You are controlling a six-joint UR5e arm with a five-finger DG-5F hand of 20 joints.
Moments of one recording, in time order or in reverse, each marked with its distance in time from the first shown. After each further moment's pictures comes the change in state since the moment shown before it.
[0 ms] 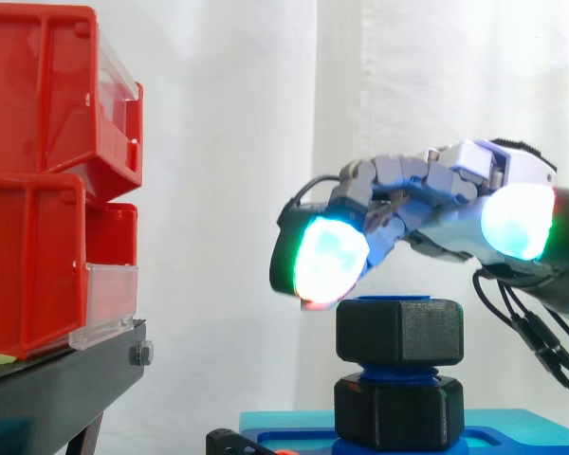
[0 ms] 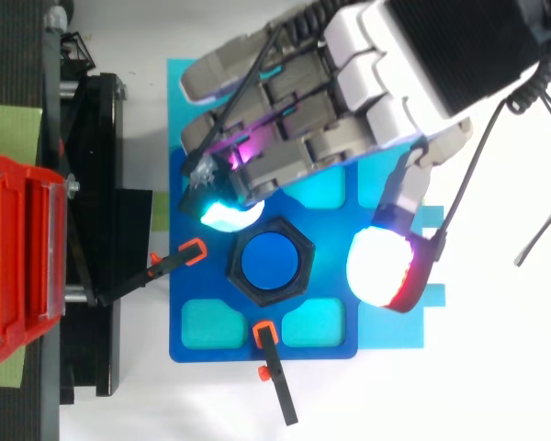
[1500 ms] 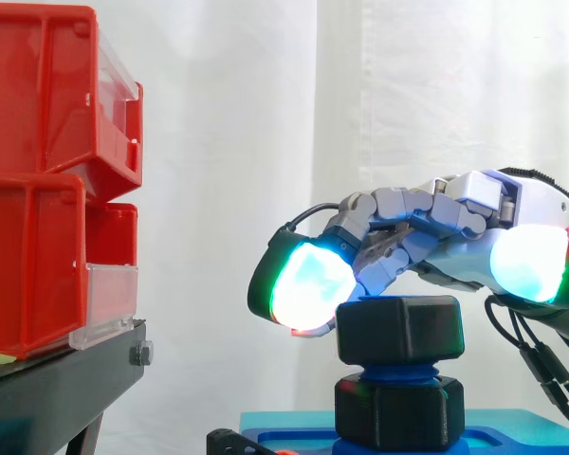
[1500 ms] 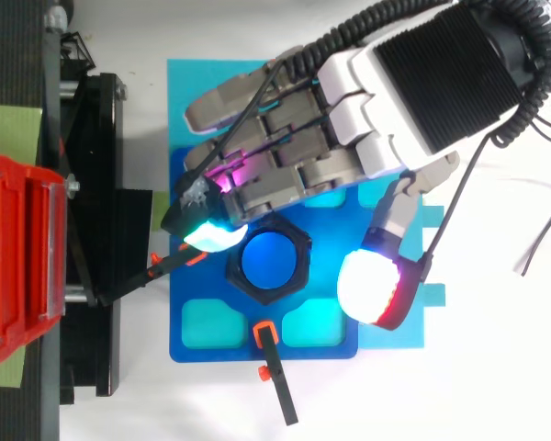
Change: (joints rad) arm 0.017 0.000 -0.045 0.030 0.035 -0.019
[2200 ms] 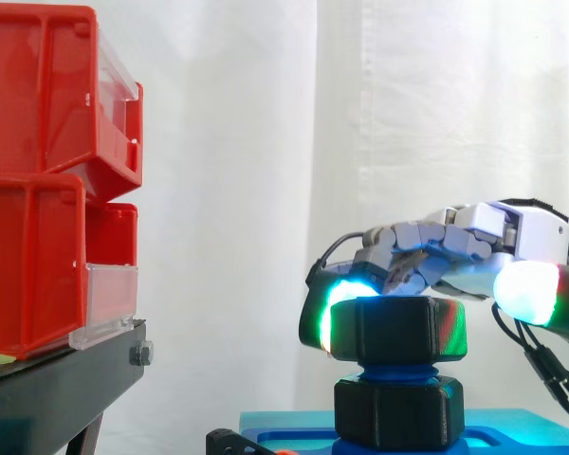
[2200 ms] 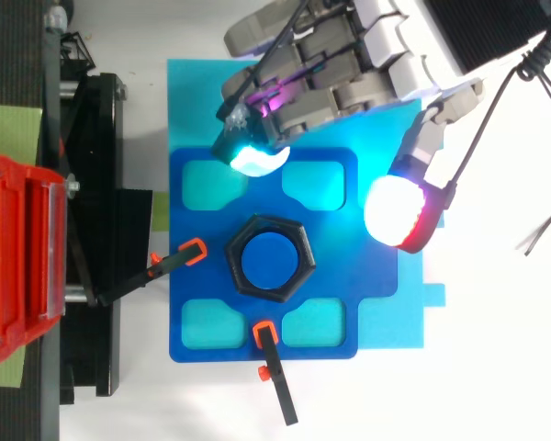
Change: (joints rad) arm -0.076 0.000 -0.008 0.004 -0.068 -0.007
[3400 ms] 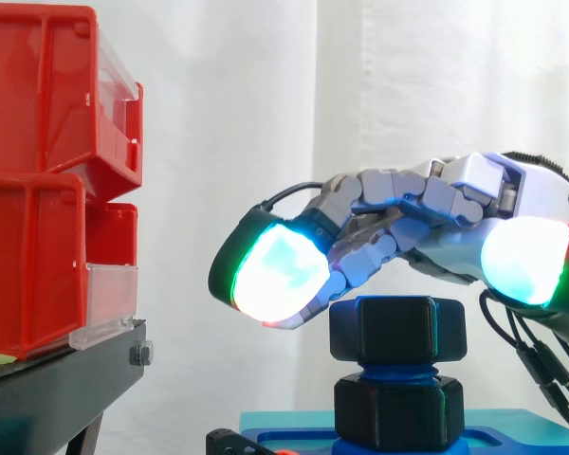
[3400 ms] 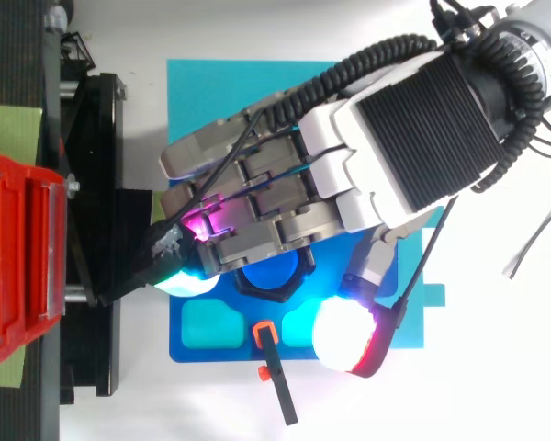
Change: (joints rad) arm 0.128 -0.013 0.018 0.022 0.112 -0.059
